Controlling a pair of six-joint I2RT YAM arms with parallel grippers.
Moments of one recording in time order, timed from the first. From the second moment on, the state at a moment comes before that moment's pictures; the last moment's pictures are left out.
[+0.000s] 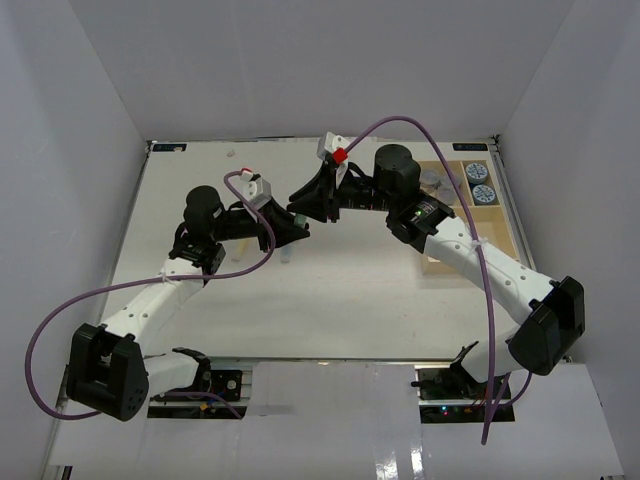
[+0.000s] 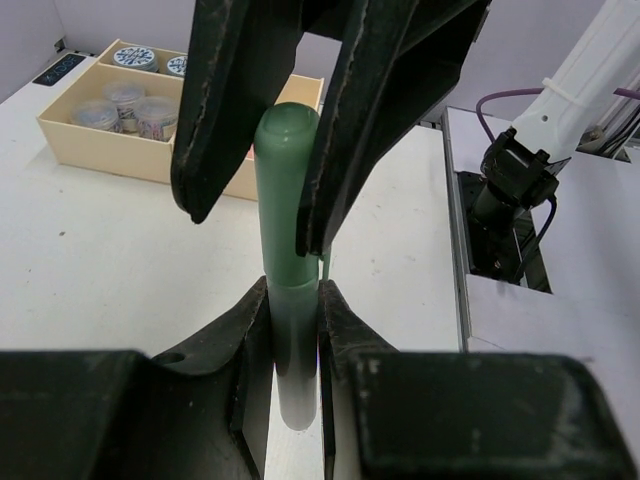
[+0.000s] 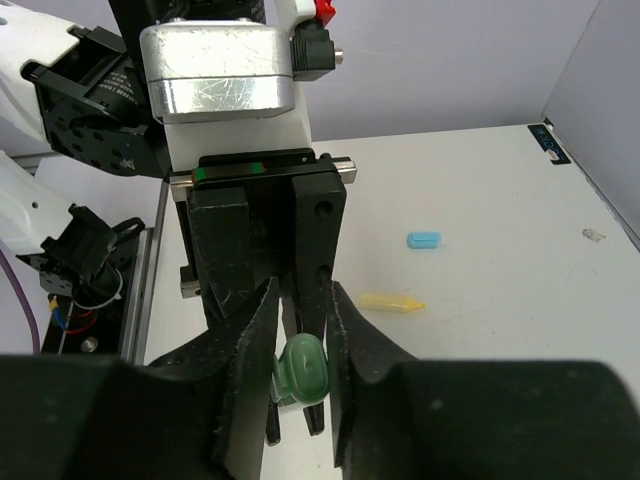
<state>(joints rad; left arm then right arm) -0.35 1.19 0.80 0.42 1.07 -0.12 0.77 1.44 1.34 0.08 -0.72 -0.03</state>
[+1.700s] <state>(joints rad) -0.26 1.15 0.68 0.54 1.20 -0.31 0.84 1.47 1.21 0.25 -0.72 -0.14</state>
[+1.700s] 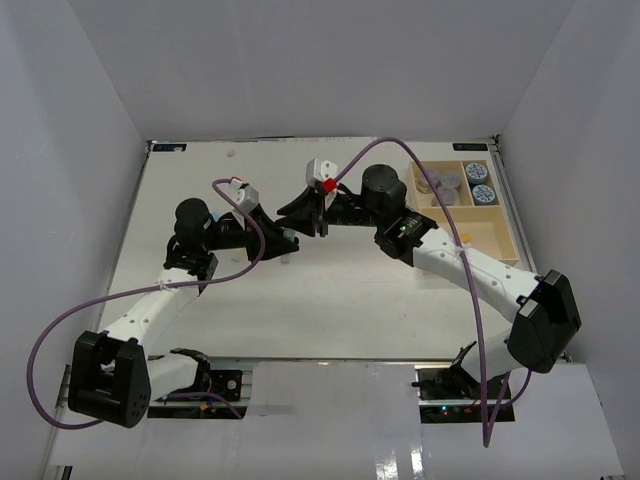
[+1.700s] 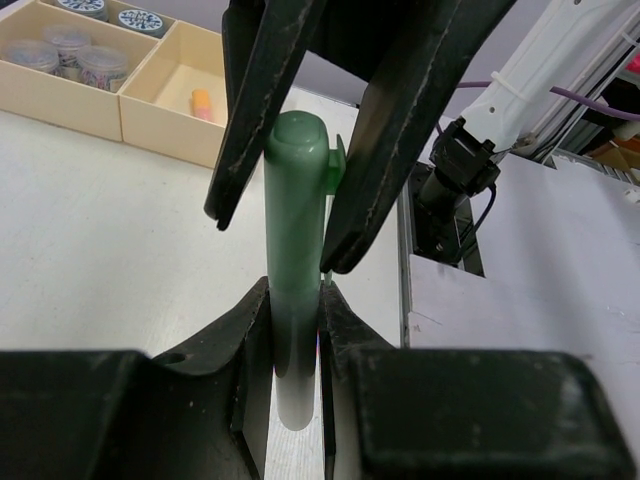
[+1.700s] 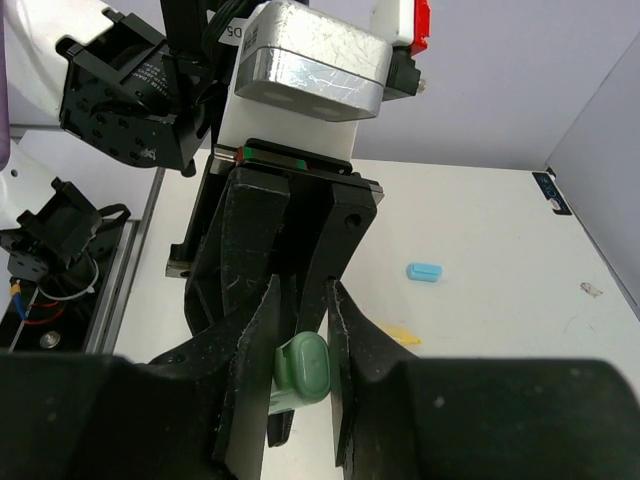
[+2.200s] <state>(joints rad) -0.24 1.14 0.67 0.60 1.22 -0.33 0.85 1.48 1.27 0.19 -0.70 -0.14</state>
